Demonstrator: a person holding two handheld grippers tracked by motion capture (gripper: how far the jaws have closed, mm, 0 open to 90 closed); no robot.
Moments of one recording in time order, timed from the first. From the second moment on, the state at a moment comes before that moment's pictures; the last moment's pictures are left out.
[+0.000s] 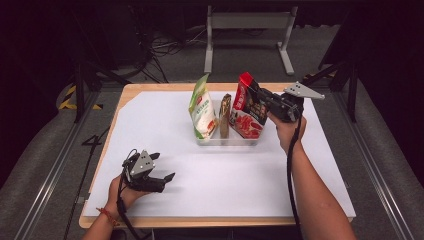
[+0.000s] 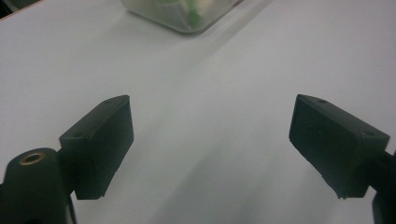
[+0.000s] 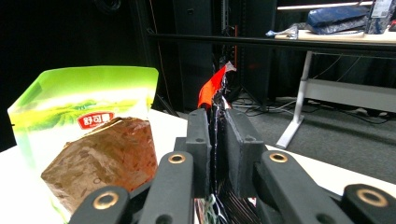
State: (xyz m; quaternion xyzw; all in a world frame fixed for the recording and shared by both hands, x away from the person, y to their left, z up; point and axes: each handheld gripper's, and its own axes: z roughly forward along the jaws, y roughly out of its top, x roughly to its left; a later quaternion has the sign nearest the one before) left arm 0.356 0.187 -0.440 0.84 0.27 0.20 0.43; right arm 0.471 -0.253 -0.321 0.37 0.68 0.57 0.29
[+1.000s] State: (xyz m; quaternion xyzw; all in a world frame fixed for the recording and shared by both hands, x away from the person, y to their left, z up) left arm 0.357 0.185 -0.441 0.84 0.27 0.20 0.43; right arm 0.457 -0.264 -0.331 0.37 0.68 0.56 0.30
